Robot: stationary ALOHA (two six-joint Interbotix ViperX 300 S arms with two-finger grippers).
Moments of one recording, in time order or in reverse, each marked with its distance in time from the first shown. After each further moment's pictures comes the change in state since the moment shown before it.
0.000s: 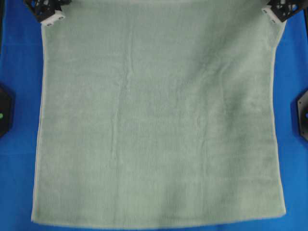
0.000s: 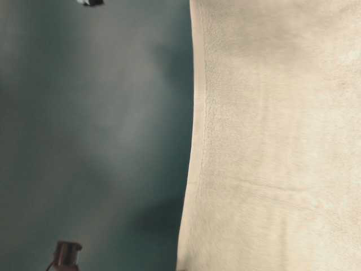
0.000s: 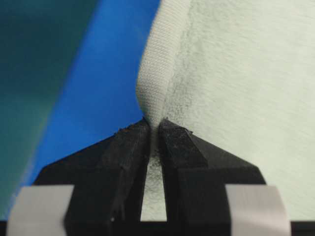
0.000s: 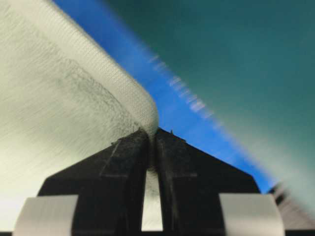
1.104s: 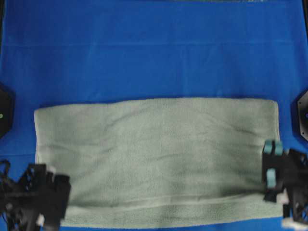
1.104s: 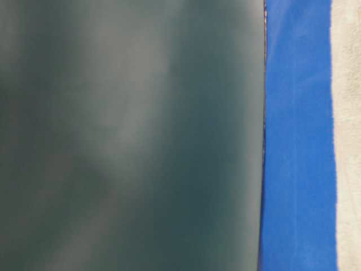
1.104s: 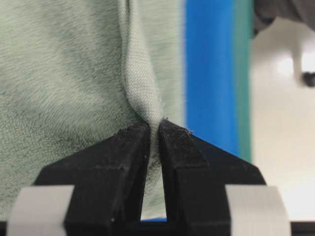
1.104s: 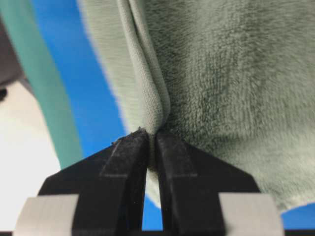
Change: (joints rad) left arm -1.459 0.150 0.153 -0.014 -0.342 -1.012; right arm 1.608 0.107 0.150 0.170 -0.213 1.060
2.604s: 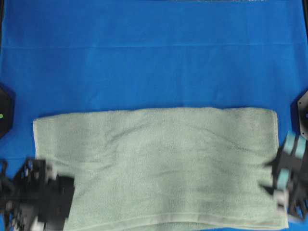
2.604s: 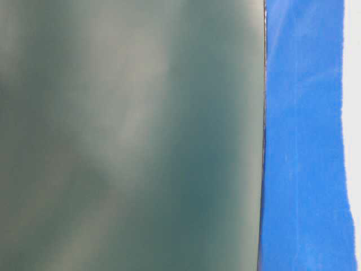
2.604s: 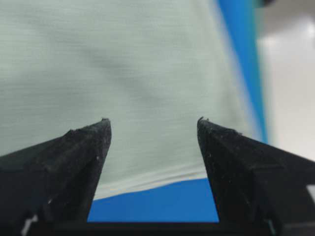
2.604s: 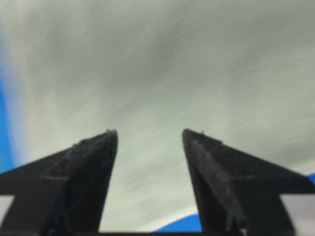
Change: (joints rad) left arm 0.104 -0.100 -0.071 0.066 0.288 0.075; right arm 0.026 -0.080 -0.144 -0.394 0.604 0.350
